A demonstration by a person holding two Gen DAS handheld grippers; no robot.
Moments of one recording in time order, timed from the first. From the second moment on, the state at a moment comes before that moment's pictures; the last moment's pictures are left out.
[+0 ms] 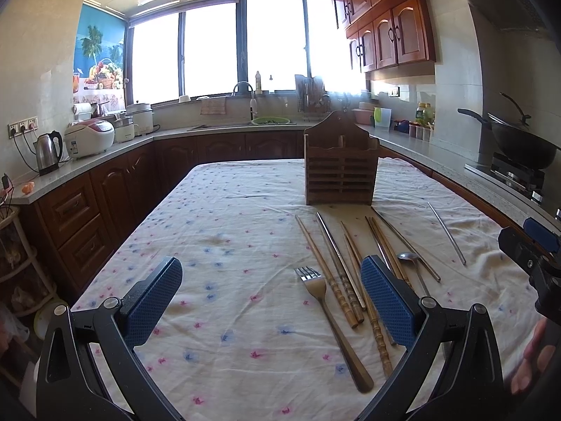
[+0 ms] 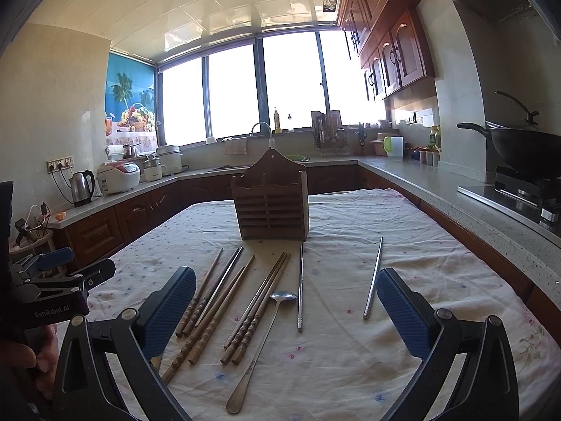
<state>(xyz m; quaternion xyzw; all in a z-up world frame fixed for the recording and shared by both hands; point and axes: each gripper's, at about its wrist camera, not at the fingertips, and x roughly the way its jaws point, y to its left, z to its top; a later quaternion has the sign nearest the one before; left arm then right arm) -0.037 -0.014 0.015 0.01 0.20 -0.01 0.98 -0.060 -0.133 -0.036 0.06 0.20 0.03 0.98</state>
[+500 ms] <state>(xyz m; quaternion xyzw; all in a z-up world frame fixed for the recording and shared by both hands) -0.025 -0.002 0.013 -0.02 0.23 -0.03 0.97 -0.056 -0.135 -0.035 0.07 0.21 0.04 0.97</state>
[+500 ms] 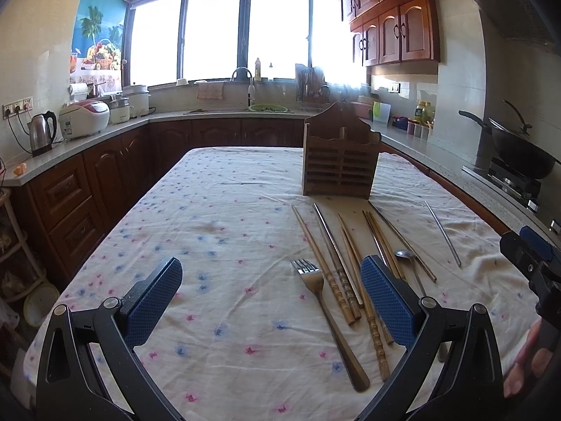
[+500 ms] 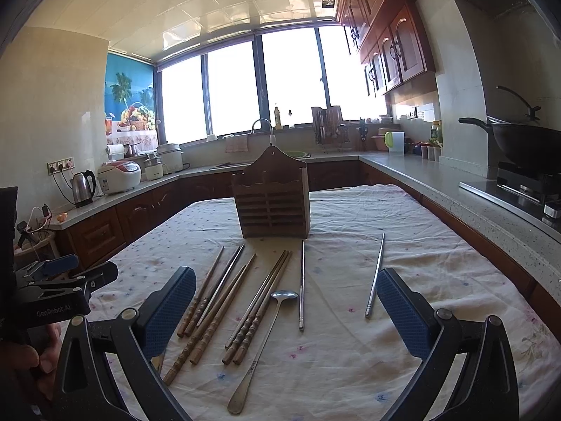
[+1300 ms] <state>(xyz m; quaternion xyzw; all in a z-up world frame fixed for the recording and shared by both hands) 0.080 0.002 -0.029 -0.12 0.45 -0.20 0.86 0.035 -0.149 -0.092 0.20 0.44 0.14 0.86</state>
